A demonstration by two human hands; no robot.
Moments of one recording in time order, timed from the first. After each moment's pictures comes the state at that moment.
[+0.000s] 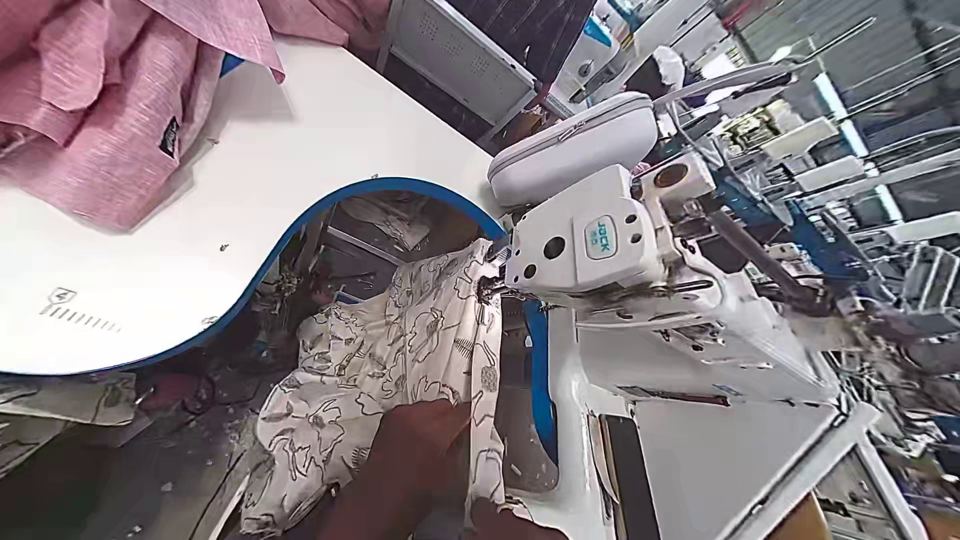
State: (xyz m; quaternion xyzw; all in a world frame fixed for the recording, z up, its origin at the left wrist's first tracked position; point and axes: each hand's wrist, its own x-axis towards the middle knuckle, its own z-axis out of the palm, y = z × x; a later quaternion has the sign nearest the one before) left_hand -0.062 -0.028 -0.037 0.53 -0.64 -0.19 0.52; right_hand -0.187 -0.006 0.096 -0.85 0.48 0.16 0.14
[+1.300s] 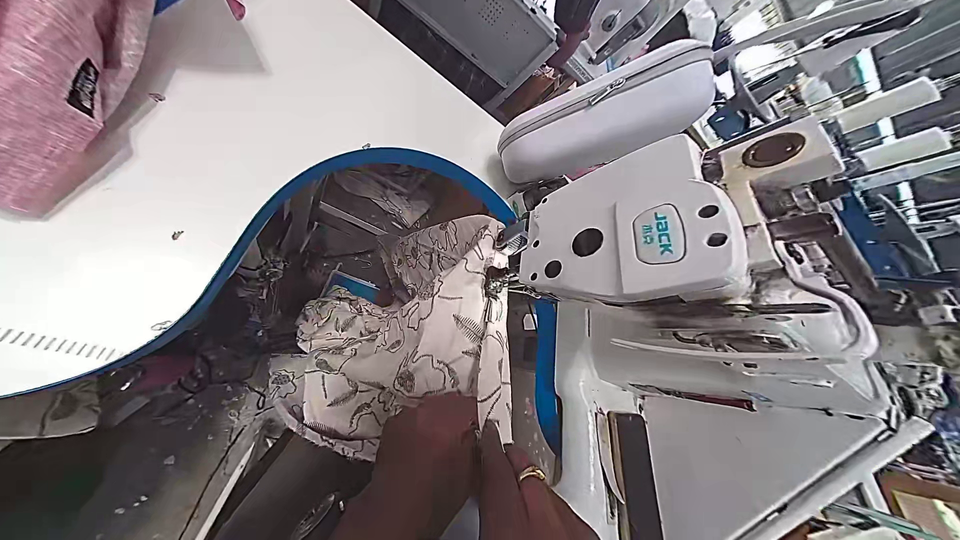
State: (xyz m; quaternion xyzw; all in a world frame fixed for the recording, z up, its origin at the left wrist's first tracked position) left_hand -0.068 -0.035 -0.022 0.59 -0.59 -0.24 0.49; right_hand -0.171 -0.028 0.058 -0.86 0.47 -0.02 -0.16
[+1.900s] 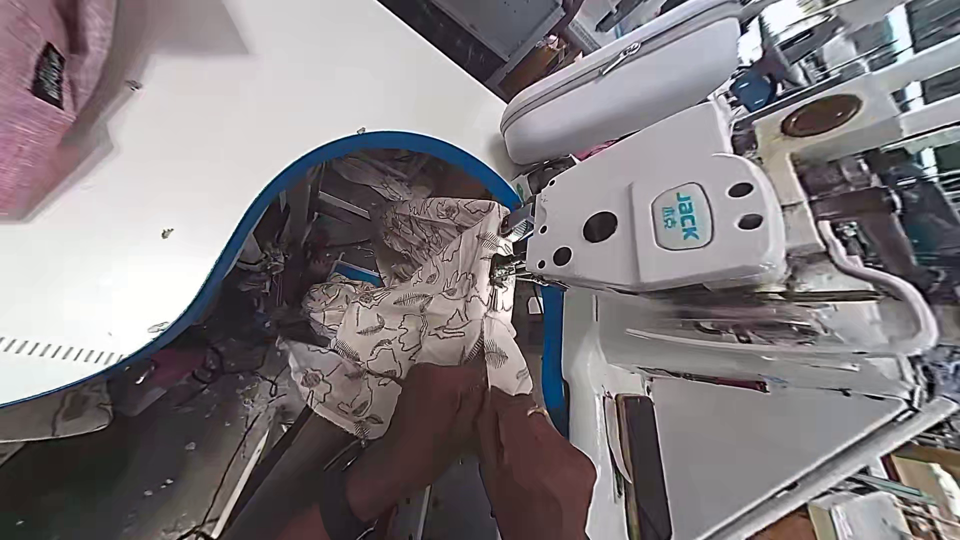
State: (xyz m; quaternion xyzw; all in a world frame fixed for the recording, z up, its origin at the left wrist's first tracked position) left_hand -0.058 -0.064 -0.037 0.50 -0.56 -0.41 0.52; right_hand -0.168 -0.062 0.031 -0.84 0.49 -0.13 -0.20
